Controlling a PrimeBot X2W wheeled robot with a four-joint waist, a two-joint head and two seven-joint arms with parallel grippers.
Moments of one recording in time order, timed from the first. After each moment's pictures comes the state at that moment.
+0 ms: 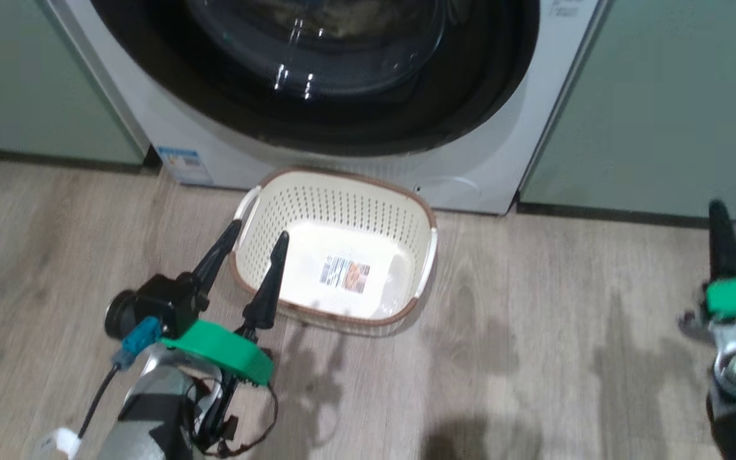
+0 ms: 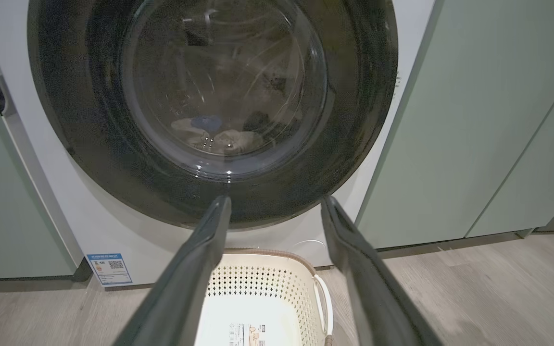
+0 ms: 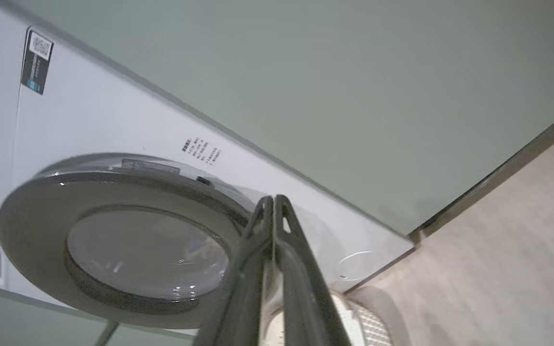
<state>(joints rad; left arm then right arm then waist) -0.18 0.08 -0.07 0.17 -0.17 -0.05 -0.25 -0.33 -0.09 0.00 0.37 1.02 0.13 -0.09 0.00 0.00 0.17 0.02</state>
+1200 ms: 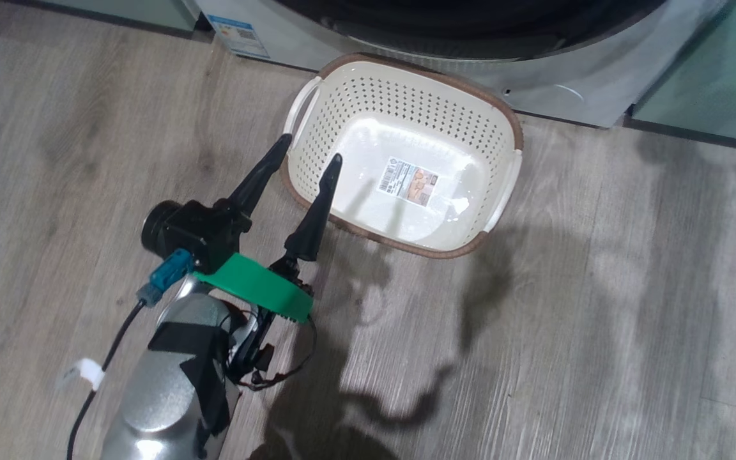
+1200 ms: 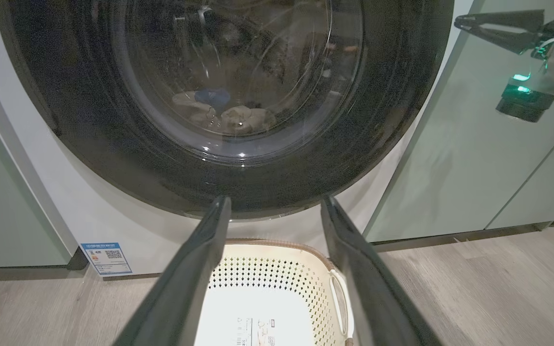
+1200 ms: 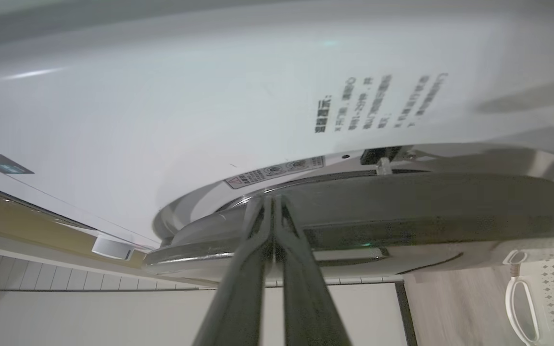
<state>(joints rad) -0.38 0.04 -0.13 0.16 -0.16 -0.10 -0.26 -1.11 -0.13 -0.08 0.77 1.63 0.13 0.46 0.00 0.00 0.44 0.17</state>
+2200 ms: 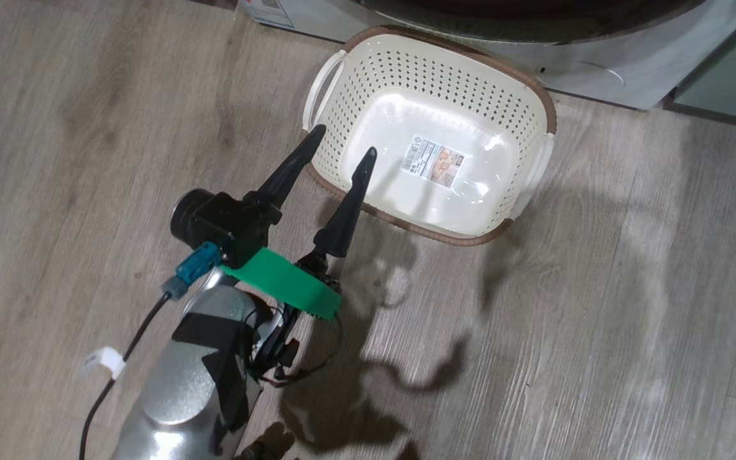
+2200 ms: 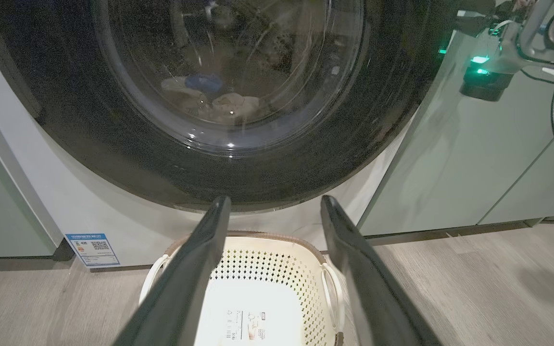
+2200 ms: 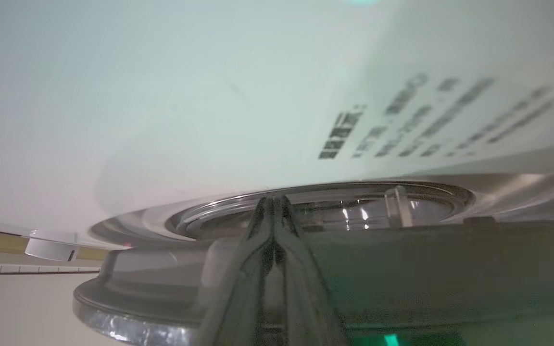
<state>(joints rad) -0.42 0.03 -0.22 0.15 -0.20 -0.06 -0.26 -1.32 -0.16 0.02 0.95 1.55 0.13 0.52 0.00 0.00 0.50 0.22</state>
